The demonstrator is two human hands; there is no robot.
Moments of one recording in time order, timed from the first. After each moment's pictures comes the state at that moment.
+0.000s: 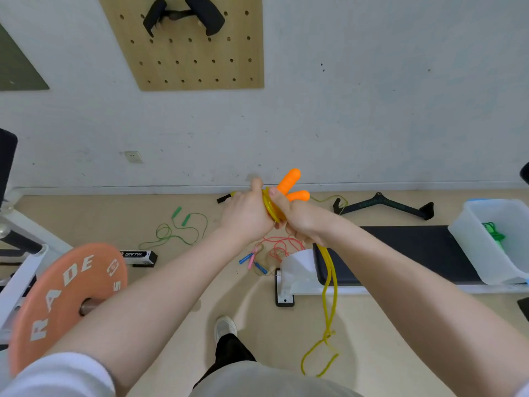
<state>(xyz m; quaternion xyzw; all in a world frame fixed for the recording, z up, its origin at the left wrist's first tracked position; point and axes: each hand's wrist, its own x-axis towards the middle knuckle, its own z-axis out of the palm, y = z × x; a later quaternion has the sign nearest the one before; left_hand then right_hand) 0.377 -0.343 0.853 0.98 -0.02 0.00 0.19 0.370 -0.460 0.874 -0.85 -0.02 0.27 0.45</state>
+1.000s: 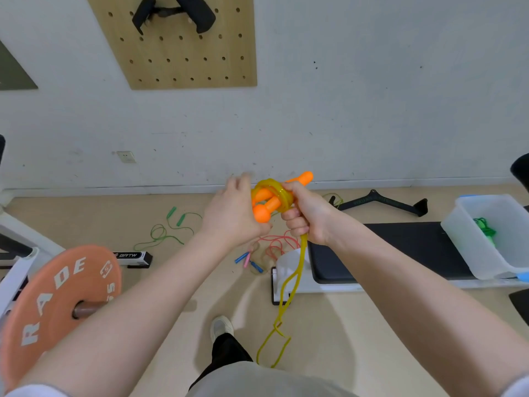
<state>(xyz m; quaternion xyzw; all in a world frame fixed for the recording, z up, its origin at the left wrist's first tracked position) 0.370 -0.335 0.859 0.99 -0.04 0.02 0.13 0.389 -0.484 0.857 -0.61 0.14 0.33 0.71</state>
